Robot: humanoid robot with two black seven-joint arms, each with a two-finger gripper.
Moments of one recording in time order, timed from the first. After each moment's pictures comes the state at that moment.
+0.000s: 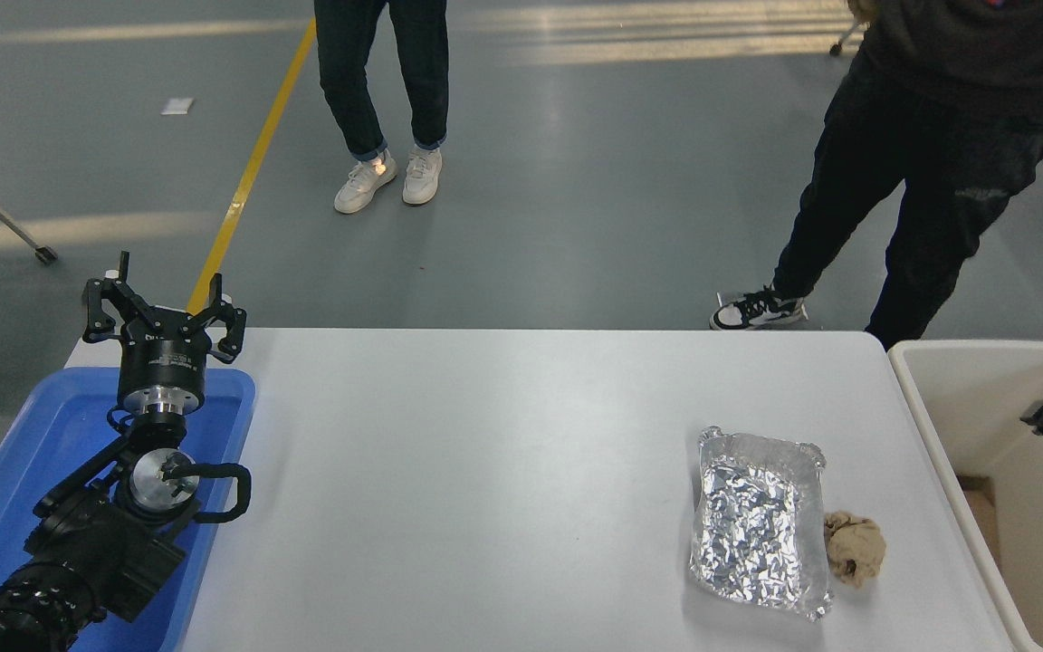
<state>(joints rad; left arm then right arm) -0.61 0.18 -0.98 -0.40 -0.12 -0.52 -0.59 1.40 -0.77 -0.91 0.81 -0.38 0.19 -0.11</state>
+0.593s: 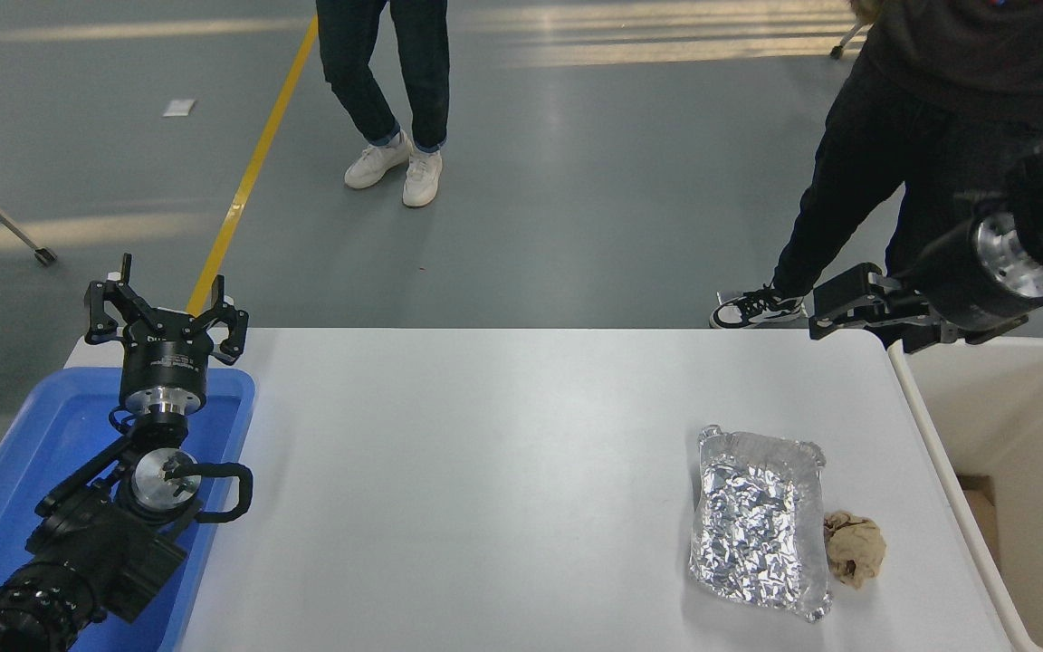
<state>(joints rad) -0.61 0.18 -0.98 -0.40 -0.12 -0.52 -0.59 2.16 -0.62 -1.04 1.48 -0.26 0.69 -0.11</state>
